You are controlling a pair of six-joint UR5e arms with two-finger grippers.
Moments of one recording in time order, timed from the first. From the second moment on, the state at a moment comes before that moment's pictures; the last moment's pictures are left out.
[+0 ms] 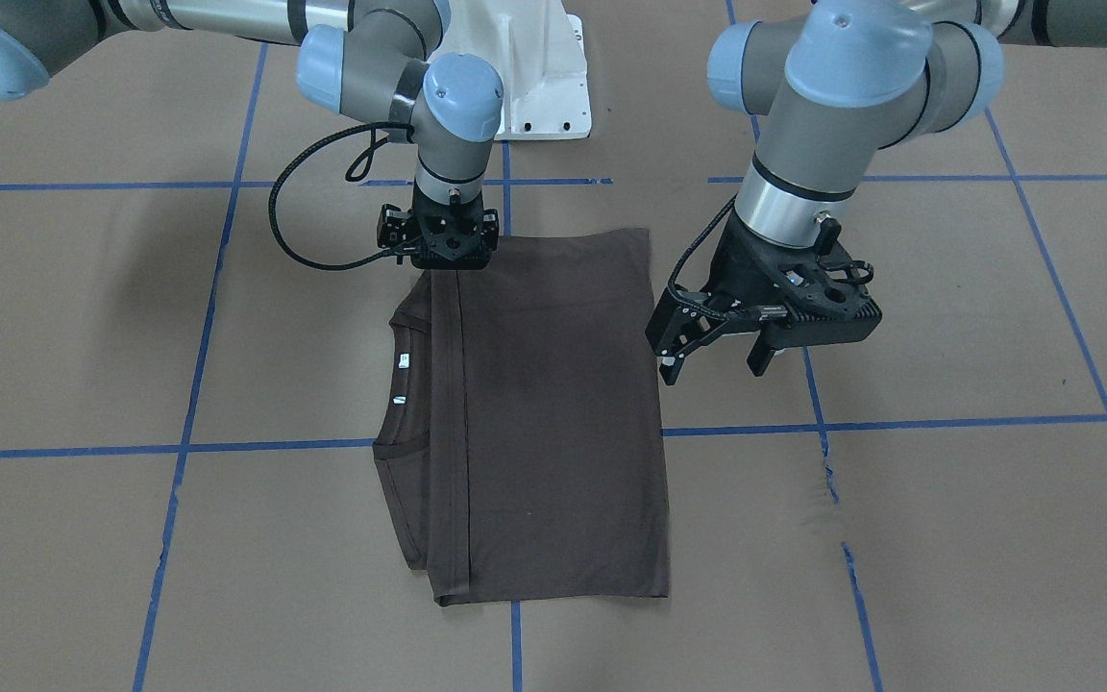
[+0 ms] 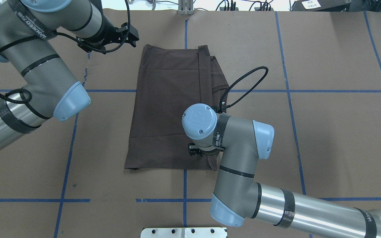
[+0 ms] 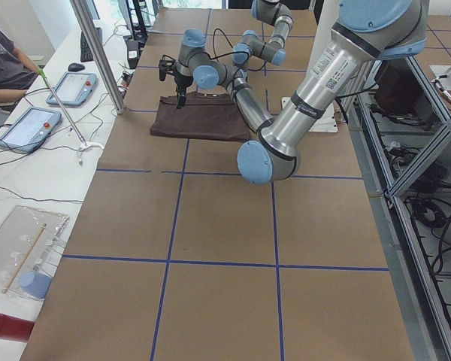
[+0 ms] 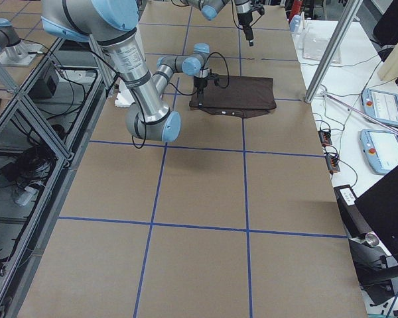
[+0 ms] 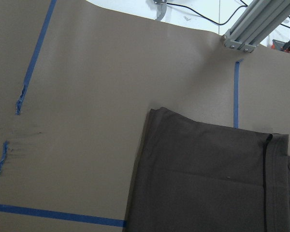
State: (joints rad) left arm -0.86 -2.25 -1.71 -1.69 -1.92 -1.21; right arm 0.39 -0.86 1.63 -1.83 1.78 1.16
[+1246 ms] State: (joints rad) left arm -0.86 -2.25 -1.72 -1.68 -1.92 -1.21; right arm 0.39 -0.87 1.63 -1.89 1.78 1.15
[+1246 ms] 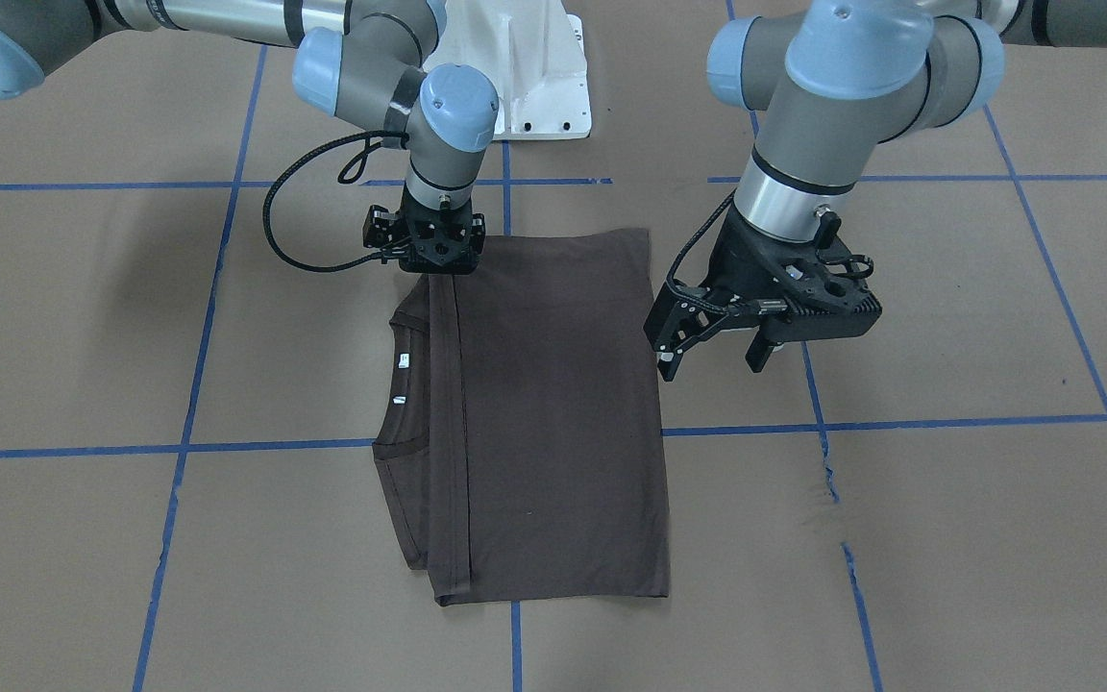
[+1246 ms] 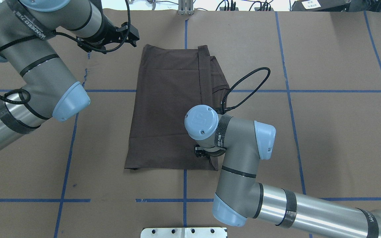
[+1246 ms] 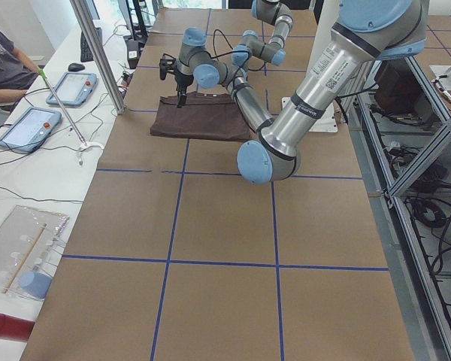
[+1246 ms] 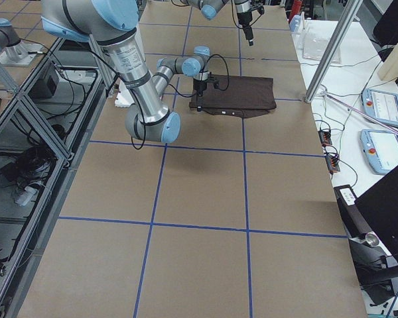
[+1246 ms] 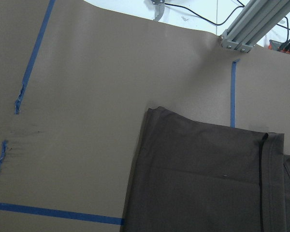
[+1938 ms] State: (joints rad) left arm -0.86 -2.25 -1.72 -1.68 -1.92 -1.22; right arm 0.41 -0.89 1.66 -1.94 1.78 1.15
